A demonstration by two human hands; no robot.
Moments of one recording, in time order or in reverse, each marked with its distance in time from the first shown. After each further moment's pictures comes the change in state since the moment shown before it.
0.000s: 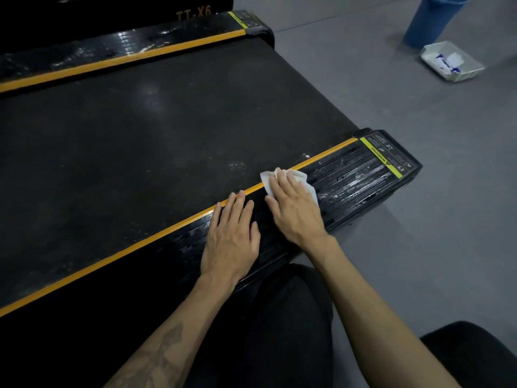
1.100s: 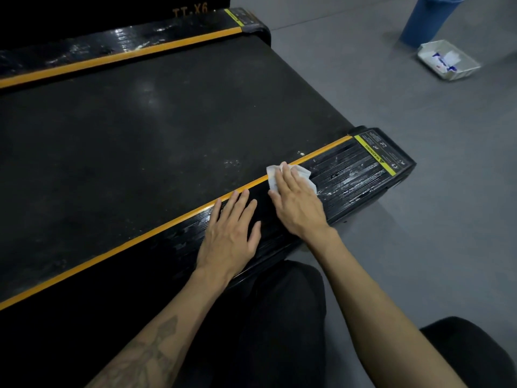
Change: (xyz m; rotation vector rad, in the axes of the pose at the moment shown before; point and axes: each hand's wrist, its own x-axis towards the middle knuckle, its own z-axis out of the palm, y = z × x) left_hand 0.003 -0.001 0.007 0.006 0.037 0.111; right_hand 0.003 0.016 -0.007 -0.039 -0.037 0.039
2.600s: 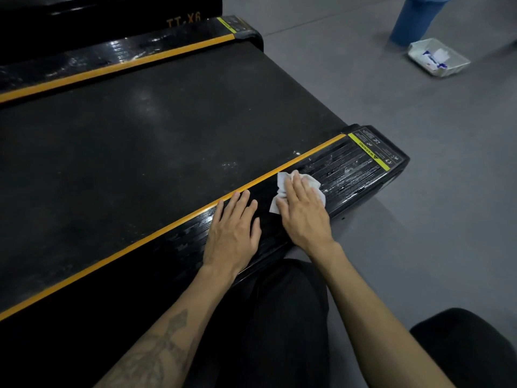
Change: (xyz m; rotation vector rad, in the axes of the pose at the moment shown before) left_hand 0.003 0.007 -0.001 -0.060 0.012 -0.016; right_hand -0.034 0.005 0.009 0.065 0.065 0.132
